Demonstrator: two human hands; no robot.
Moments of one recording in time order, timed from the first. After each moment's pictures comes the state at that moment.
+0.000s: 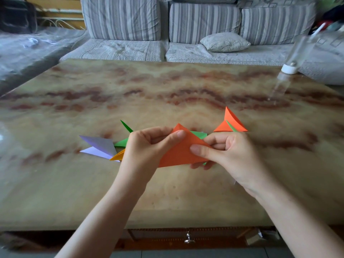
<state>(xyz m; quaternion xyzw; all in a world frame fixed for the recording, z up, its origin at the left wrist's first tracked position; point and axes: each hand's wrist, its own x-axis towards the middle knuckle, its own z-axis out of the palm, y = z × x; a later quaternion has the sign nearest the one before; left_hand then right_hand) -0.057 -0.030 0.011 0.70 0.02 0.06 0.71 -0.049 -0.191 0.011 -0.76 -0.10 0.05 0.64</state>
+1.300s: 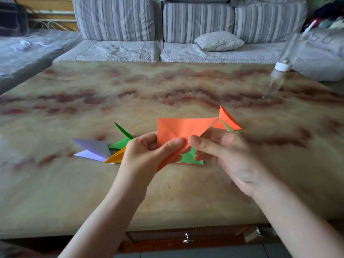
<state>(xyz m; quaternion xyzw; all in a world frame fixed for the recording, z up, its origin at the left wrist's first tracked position) -0.061 -0.035 0.005 0.61 0.02 0.00 0.79 -0.051 -0.194 0.013 -0.69 -0.09 0.09 0.71</state>
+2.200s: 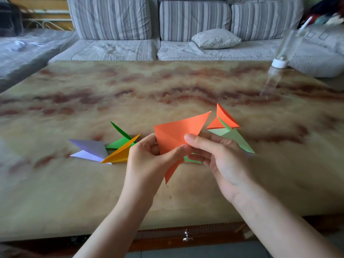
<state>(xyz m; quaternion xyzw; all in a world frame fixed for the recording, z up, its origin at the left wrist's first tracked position) -0.067 -0.049 -0.001 0.67 0.03 0.05 0.74 -0.054 -0.177 0.002 -0.59 0.05 0.05 0.80</state>
